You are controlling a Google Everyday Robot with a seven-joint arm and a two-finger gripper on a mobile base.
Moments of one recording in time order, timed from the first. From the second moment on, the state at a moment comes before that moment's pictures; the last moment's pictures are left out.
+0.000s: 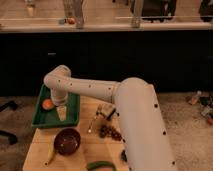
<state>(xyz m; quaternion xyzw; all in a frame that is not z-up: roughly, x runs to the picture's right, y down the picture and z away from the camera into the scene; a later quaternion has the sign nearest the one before) -0.266 0.113 0.831 -0.32 -0.20 -0.17 0.91</state>
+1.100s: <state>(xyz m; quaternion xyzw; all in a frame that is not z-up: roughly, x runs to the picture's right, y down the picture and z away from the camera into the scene) -0.289 0.113 0.842 -0.31 -0.24 -0.16 0.91</state>
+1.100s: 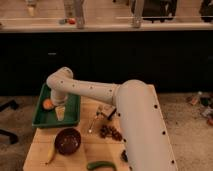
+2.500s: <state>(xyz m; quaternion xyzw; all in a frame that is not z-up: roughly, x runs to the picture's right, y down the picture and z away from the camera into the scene) -0.357 0.103 0.870 -0.24 -0.26 -0.17 0.92</state>
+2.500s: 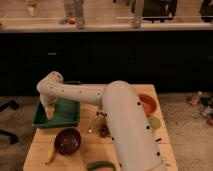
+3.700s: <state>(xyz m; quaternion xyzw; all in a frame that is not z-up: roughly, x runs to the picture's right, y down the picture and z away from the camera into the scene) -0.364 0.082 0.903 -0.25 -0.26 -0.16 0.92</state>
